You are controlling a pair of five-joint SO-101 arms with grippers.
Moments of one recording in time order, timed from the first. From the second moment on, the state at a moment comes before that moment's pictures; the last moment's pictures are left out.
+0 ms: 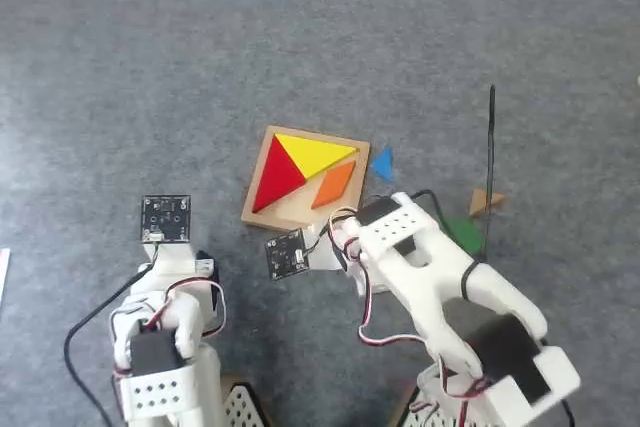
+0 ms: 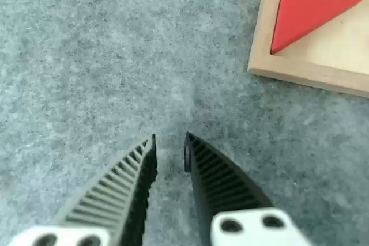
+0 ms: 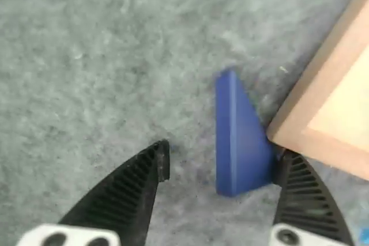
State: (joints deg) left arm -16.1 -103.0 97.1 72.0 -1.5; right arm -35.7 -6.3 45.1 57.1 70.7
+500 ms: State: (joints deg) left arm -16.1 -103.0 97.1 72.0 -1.5; right arm -35.0 -5.5 45.1 57.1 73.5
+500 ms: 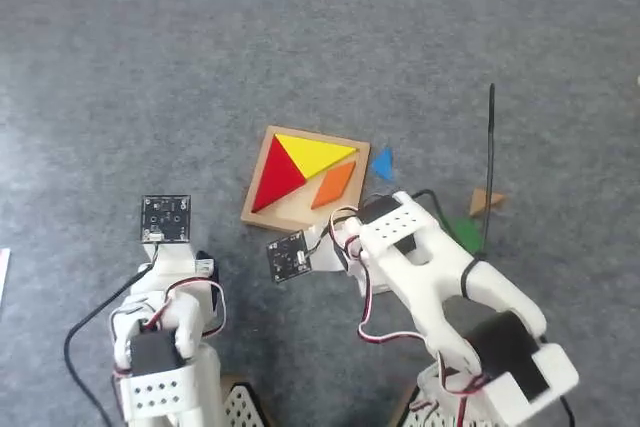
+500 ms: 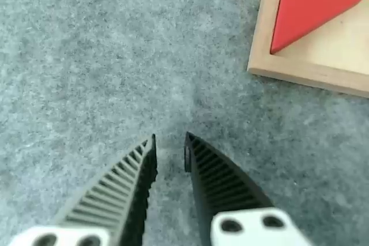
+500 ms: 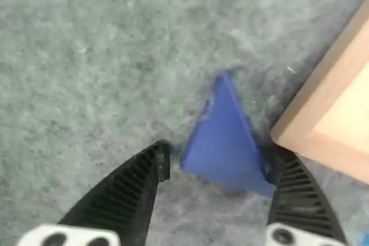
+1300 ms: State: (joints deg) left arm -16.1 -103.0 97.1 72.0 -1.5; right arm -34.6 -5.5 44.0 61.7 80.0
